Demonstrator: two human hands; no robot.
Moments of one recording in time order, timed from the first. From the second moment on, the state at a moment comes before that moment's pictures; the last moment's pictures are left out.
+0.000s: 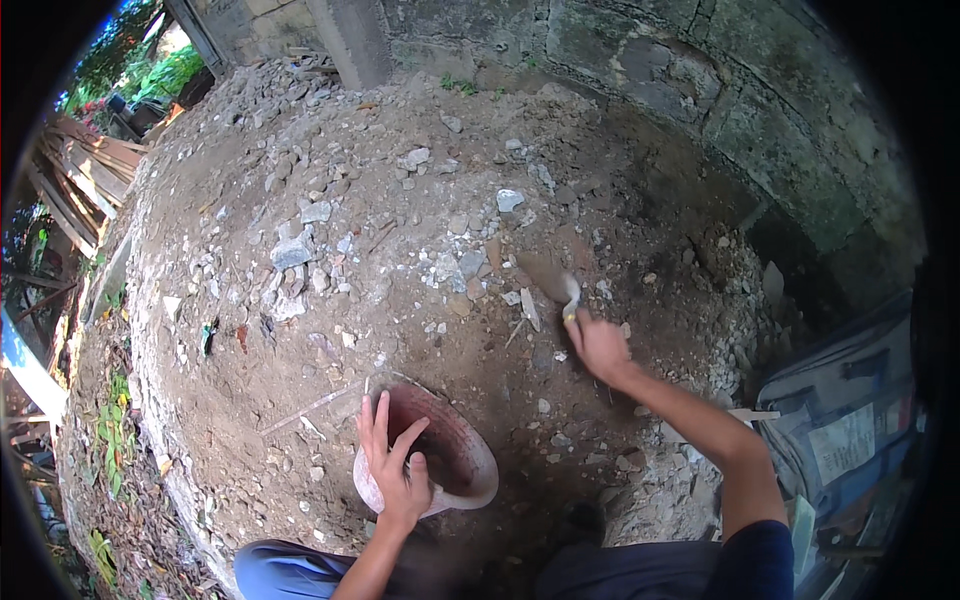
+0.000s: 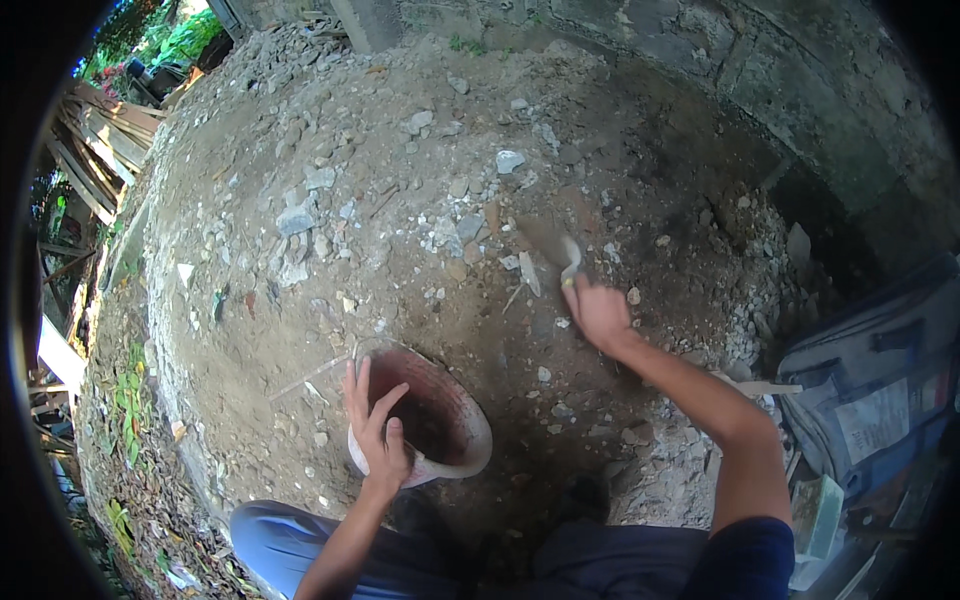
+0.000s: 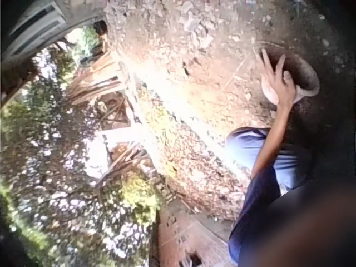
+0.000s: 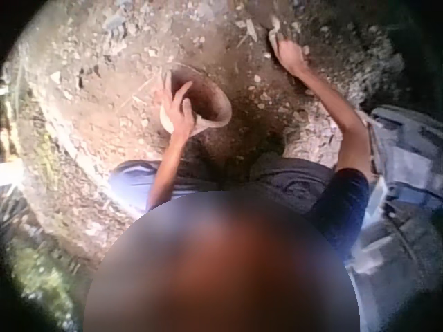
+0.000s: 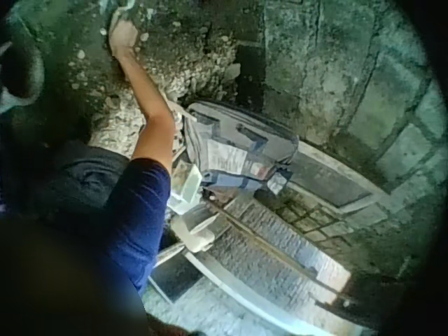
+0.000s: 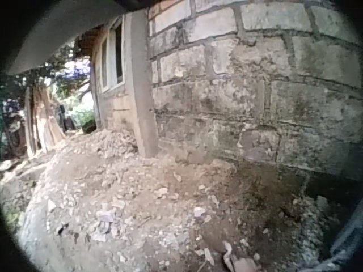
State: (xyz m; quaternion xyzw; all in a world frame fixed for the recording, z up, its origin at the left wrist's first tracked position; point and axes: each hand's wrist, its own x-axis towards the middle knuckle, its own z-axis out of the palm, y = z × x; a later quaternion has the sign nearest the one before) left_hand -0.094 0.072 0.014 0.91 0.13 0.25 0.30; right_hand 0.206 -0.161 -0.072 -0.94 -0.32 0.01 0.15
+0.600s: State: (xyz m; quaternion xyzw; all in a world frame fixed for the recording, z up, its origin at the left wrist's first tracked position) left_hand -0.083 0.070 0.012 0.89 0.17 0.29 0.31; right_hand 0.037 -0.186 -0.023 -0.85 -0.37 0.26 0.27
